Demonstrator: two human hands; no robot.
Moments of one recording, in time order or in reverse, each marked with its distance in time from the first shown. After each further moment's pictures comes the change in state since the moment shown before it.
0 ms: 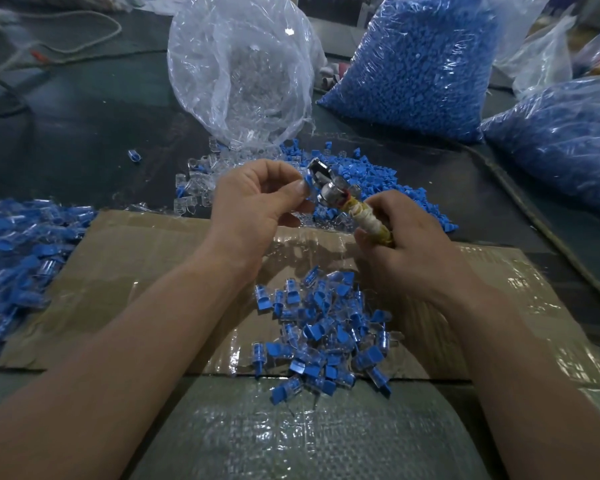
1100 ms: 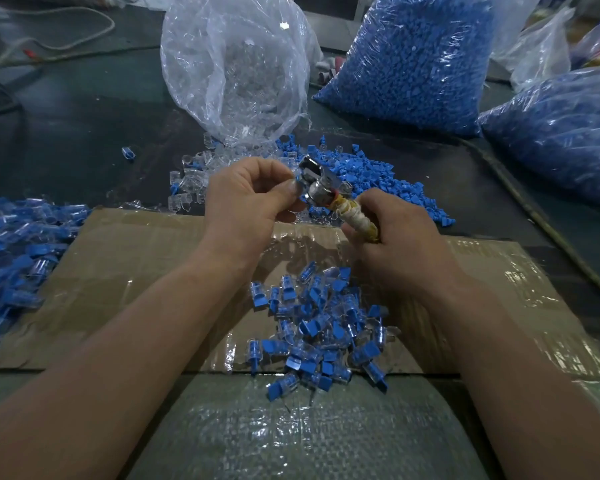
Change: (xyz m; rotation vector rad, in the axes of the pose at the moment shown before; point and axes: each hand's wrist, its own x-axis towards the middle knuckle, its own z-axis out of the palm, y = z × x) left_hand -0.001 -0.002 0.003 0.080 0.083 0.015; right_hand 0.005 -0.003 0.008 -0.084 0.023 -0.013
